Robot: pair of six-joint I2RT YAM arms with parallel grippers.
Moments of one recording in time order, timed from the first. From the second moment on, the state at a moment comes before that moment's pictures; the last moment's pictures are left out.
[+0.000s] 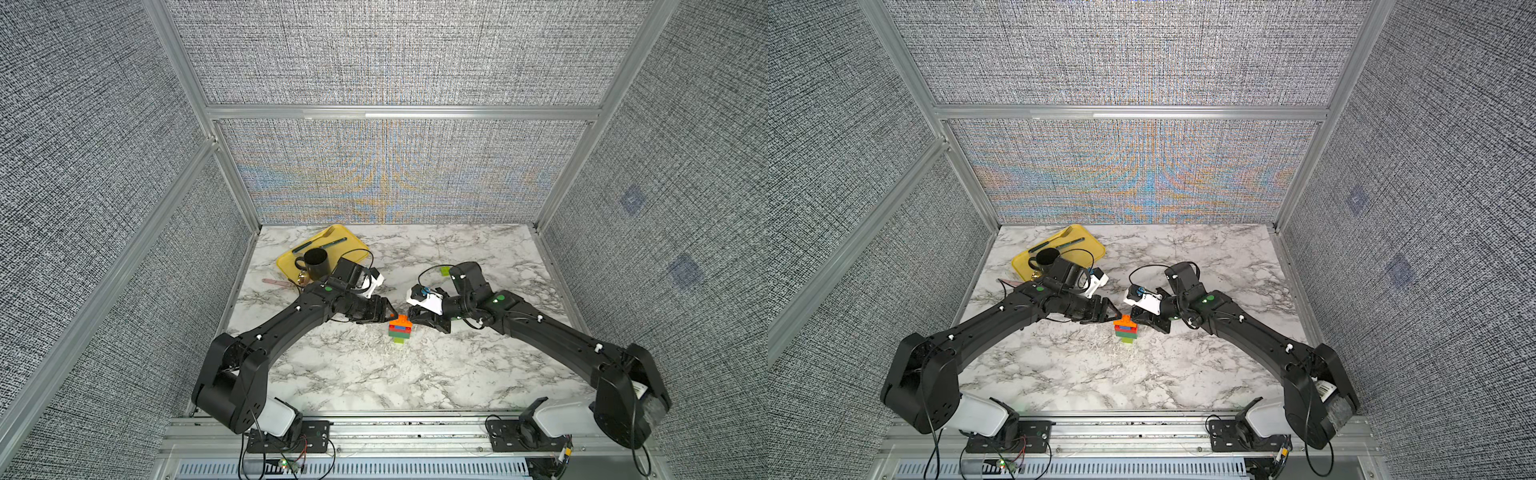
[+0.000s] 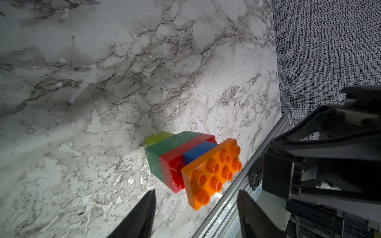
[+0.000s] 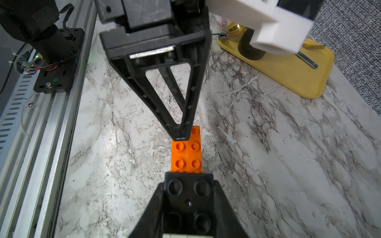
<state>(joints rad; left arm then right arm) -0.53 1.49 1.02 -0.55 0.65 -0.41 0.60 1.40 0.97 -0.37 -0.58 -0.62</state>
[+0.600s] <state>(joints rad) -0.53 1.53 1.04 -0.56 0.64 -0.39 0.61 1.45 0.99 -0.39 -0.55 -0.60</state>
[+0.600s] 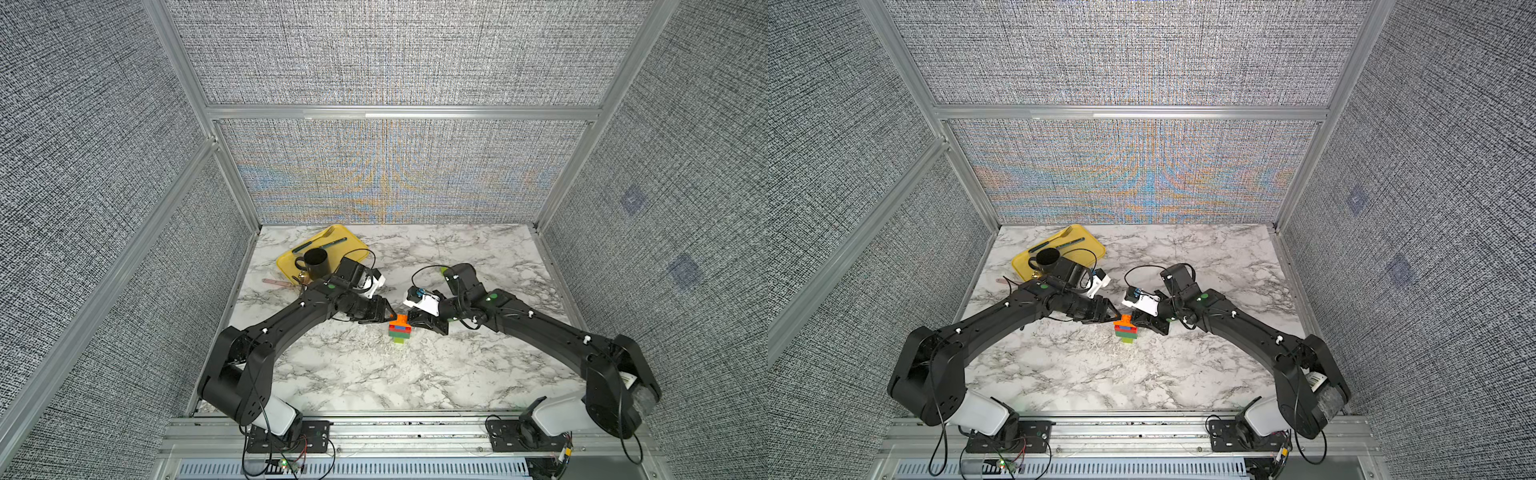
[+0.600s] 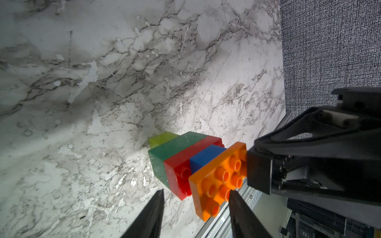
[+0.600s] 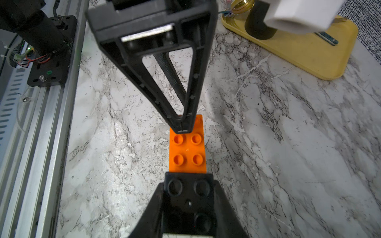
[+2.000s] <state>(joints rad) -0.53 1.57 1.04 -0.54 0.66 -0.39 0.61 1.48 1.02 -0.45 -0.52 -0.62</state>
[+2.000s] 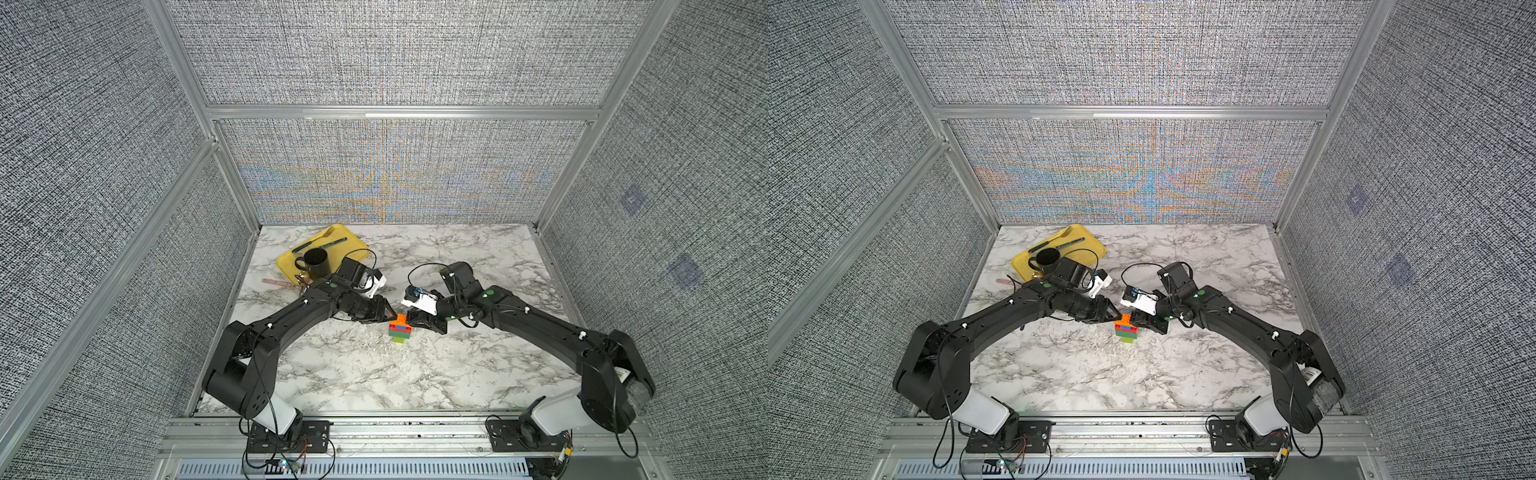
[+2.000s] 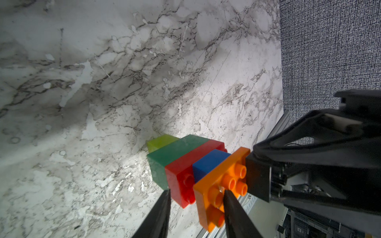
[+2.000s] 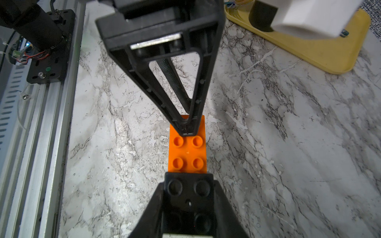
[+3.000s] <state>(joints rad) -0.53 1.57 1.04 -0.53 0.66 -0.39 0.62 1.48 1.03 -0.47 -0.51 -0.61</state>
